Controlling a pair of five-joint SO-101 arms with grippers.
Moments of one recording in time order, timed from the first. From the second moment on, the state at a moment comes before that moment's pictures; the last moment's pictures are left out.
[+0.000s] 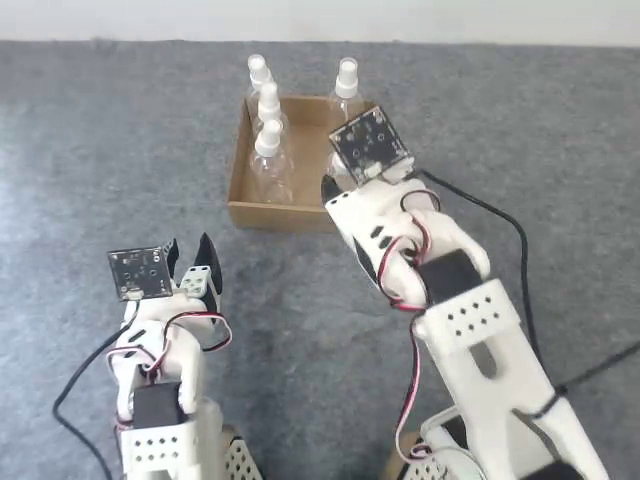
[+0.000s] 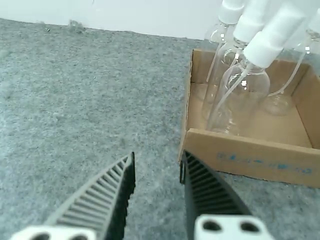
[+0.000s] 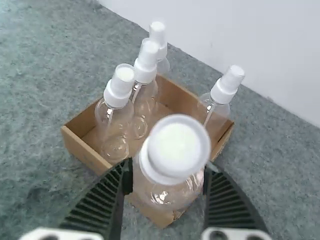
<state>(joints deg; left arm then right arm) -12.0 -103.5 97.2 45.2 7.9 -28.9 -34.5 34.8 39.3 11.4</state>
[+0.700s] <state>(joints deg) -12.0 -103.5 97.2 45.2 7.9 -28.0 -17.5 22.8 39.0 5.5</state>
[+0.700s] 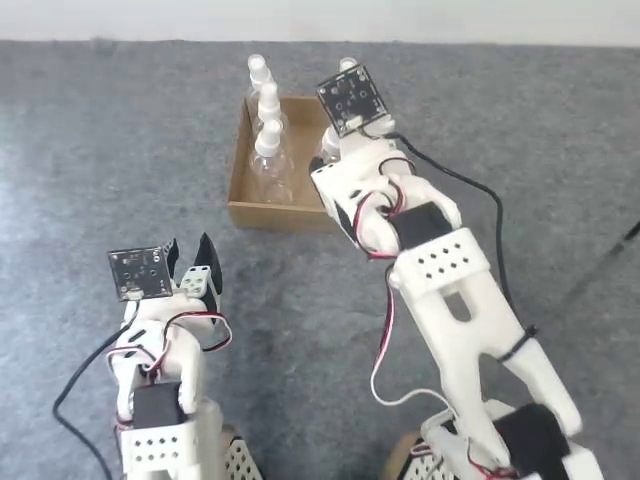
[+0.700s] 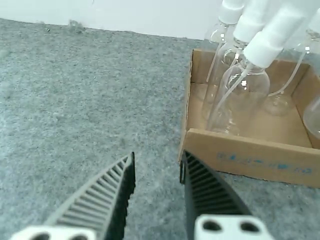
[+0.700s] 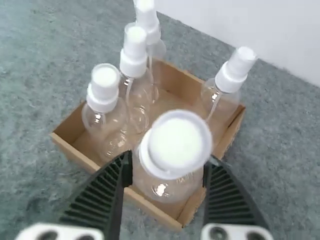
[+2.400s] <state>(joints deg) -12.0 -103.5 97.2 45.2 7.9 -24.8 2.9 19.6 27.3 -0.7</state>
